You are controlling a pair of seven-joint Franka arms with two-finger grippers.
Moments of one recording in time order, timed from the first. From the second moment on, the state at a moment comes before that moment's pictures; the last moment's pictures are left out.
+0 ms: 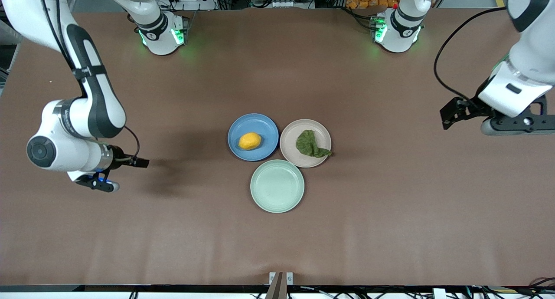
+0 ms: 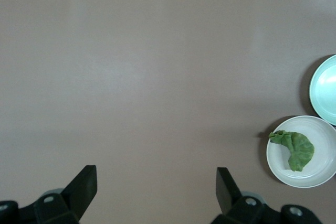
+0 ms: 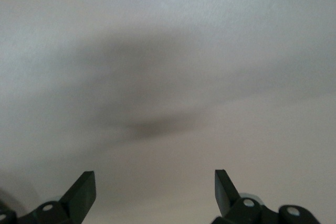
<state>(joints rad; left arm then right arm) -0.12 0.08 -0.06 -1.53 0.07 1.71 -0.16 -0.02 0.42 0.06 -1.79 0.05 1.99 0.25</state>
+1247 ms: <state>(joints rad) -0.08 0.03 -0.03 -1.47 0.02 1.52 -0.06 -0.02 -0.04 0.08 -2.19 0.05 2.17 0.14</state>
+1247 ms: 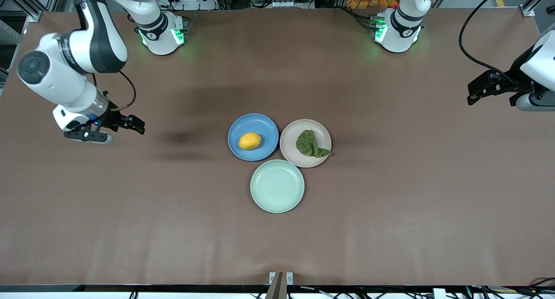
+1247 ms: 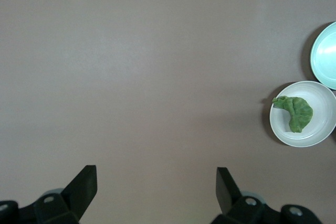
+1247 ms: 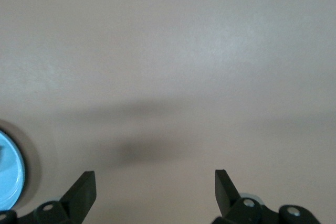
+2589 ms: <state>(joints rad) -0.05 -0.02 -0.04 -1.47 0.02 1.46 -0.06 -0.05 -0.05 0.04 -1.60 -0.02 1.57 0.02</state>
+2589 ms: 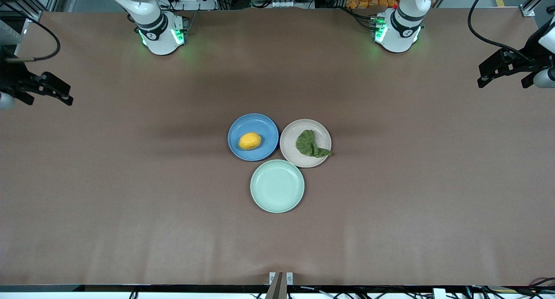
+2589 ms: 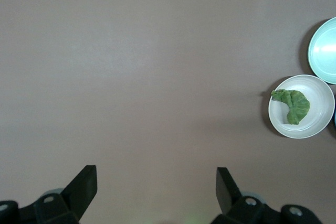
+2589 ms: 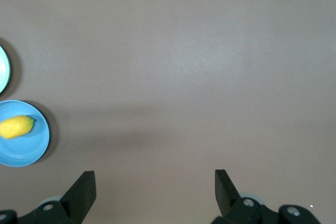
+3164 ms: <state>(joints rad) -0.01 -0.02 -0.06 -1.47 0.02 1.46 -0.06 -0.05 -0.05 0.04 -1.55 0.04 1.52 0.03</state>
